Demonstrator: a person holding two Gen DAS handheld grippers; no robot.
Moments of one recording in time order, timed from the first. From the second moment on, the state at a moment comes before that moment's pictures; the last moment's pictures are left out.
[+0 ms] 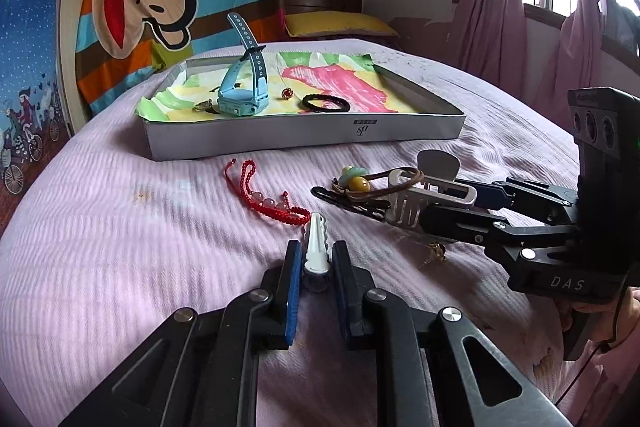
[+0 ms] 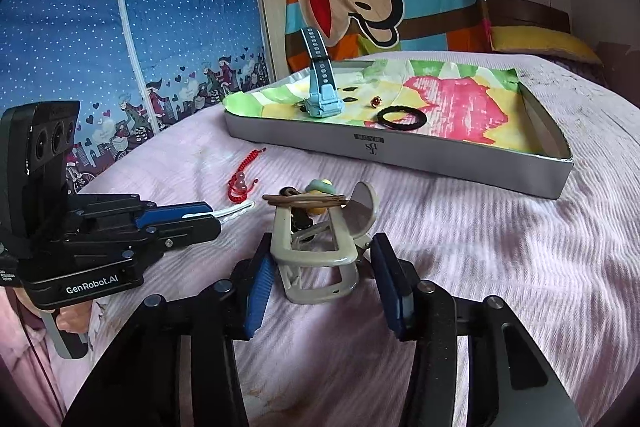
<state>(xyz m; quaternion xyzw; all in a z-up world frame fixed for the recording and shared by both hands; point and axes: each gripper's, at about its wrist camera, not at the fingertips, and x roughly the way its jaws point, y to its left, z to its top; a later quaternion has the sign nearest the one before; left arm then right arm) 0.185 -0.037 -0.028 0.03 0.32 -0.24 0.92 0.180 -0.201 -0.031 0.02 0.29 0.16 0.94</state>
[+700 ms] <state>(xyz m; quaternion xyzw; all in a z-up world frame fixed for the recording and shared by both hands) 0.149 -0.024 0.000 0.00 0.28 -0.26 0.93 0.123 -0.212 0.001 0.00 0.27 0.12 0.96</state>
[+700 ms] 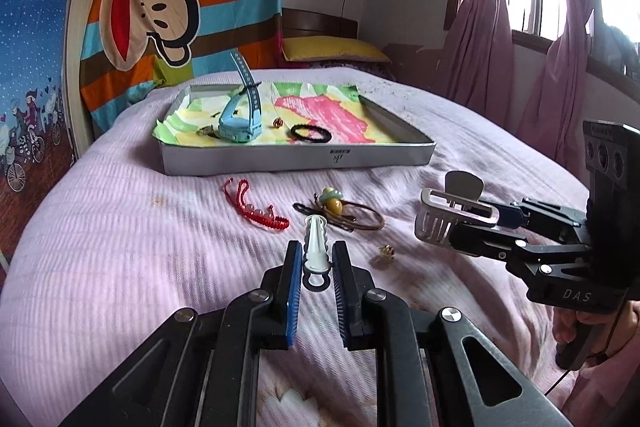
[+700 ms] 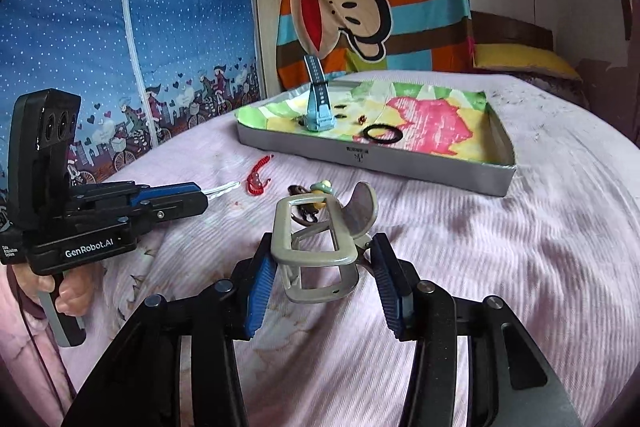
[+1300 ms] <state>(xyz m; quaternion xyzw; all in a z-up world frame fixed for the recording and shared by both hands) 0.187 -0.016 0.045 -0.03 0.23 -0.20 0.95 0.141 -0.225 0.042 0.02 0.18 0.11 0.98</state>
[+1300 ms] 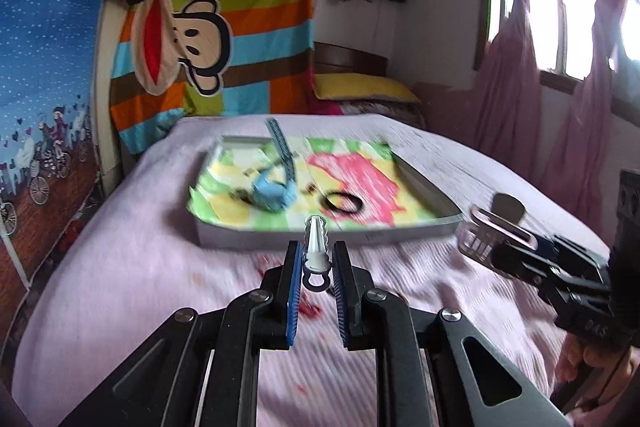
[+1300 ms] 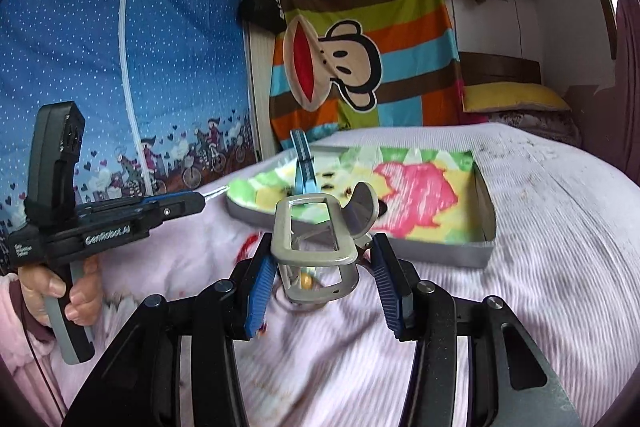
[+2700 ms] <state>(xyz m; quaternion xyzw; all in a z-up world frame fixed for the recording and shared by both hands) 0.349 -0.018 0.011 -0.02 0.33 -0.16 0.93 0.325 -0.199 -0.008 0.02 0.28 0.11 0.95</state>
